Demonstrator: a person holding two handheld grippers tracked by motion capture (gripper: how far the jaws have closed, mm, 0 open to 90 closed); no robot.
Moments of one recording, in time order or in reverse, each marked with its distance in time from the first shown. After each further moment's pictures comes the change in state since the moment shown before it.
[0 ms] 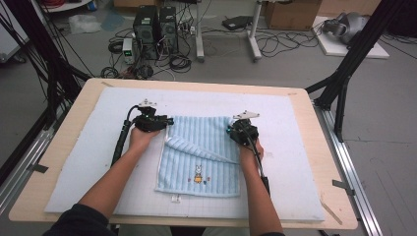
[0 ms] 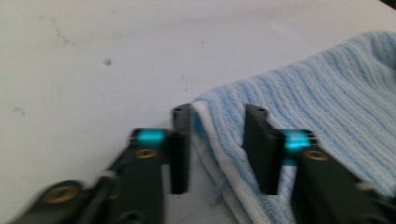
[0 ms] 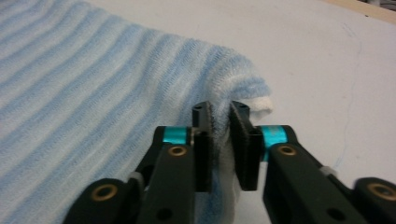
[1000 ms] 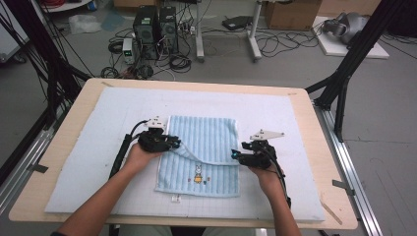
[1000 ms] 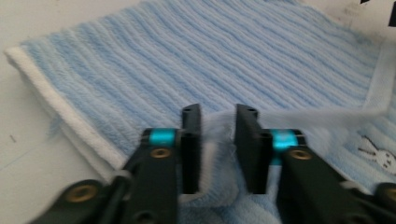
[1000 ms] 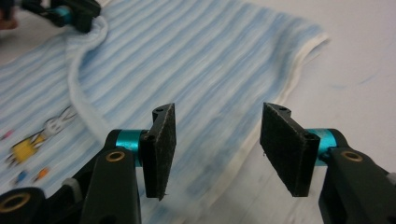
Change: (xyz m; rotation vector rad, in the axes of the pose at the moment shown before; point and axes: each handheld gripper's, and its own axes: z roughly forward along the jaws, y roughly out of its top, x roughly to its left) left arm -0.057 -0.032 -0.030 0.102 -0.222 0.273; right arm 0.001 -0.044 -0.086 -0.007 0.269 0.010
